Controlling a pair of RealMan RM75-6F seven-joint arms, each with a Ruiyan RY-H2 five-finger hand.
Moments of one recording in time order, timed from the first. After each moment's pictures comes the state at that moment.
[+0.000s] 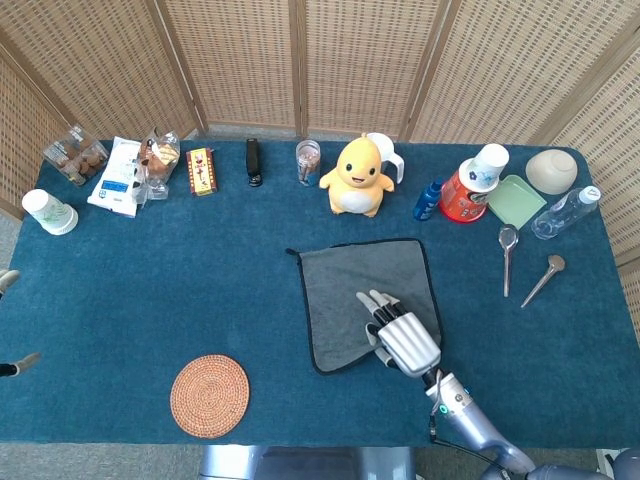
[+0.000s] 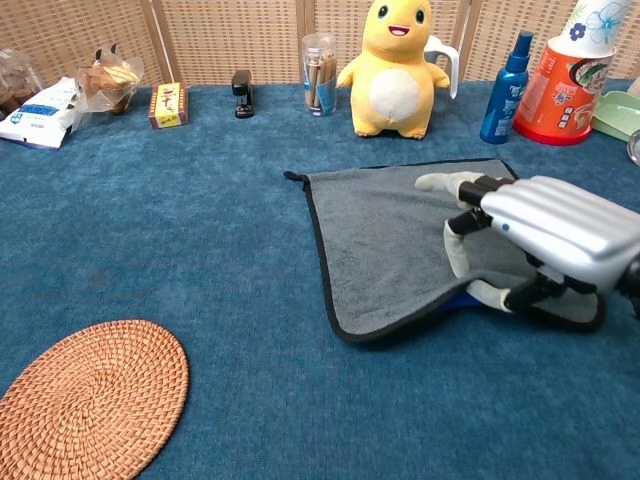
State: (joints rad) left arm -0.10 -0.70 -0.03 -2.01 1.31 1.32 -0.02; right arm 0.46 -1.64 0.03 -1.40 -1.63 1.19 -0.24
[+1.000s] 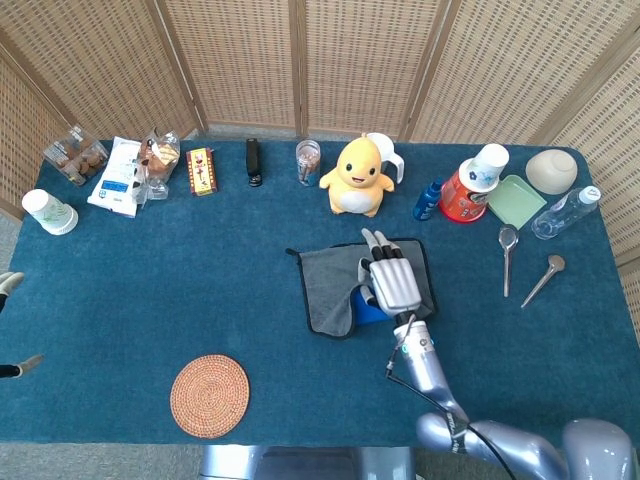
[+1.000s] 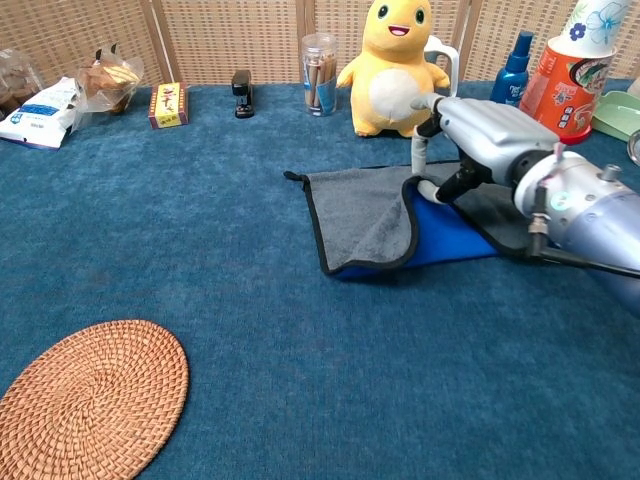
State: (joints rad) left arm -0.12 -0.70 -0.03 -2.01 1.30 1.29 -0.03; right arm 0.63 -1.86 0.34 -1.31 -1.18 1.13 -0.48
